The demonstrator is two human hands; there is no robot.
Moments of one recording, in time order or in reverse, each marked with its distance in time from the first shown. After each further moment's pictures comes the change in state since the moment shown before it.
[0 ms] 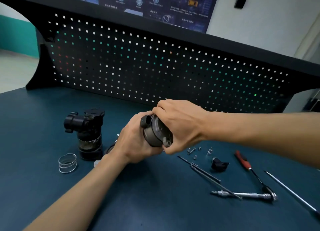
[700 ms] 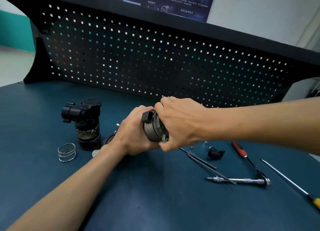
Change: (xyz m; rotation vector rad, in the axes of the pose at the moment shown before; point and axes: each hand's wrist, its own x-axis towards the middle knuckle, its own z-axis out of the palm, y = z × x) left_hand -0.007 0.012 0.000 0.098 -0.124 0.012; right_hand -0.021 -0.016 0.004 -0.076 -0.088 0.080
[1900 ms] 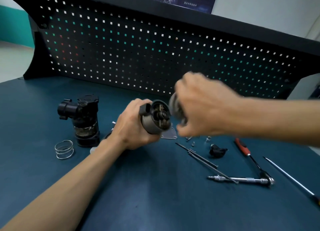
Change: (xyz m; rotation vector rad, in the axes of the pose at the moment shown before) left_hand 0.008 -0.004 0.002 0.099 0.092 0.035; right_hand -0.030 0.028 -0.021 0.008 0.093 0.160
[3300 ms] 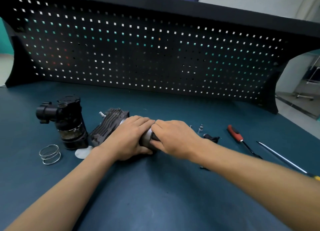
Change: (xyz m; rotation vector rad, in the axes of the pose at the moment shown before) left_hand -0.015 -0.016 0.033 0.342 -0.488 0.236; right_hand -0.021 -0.054 0.120 0.420 0.080 0.019
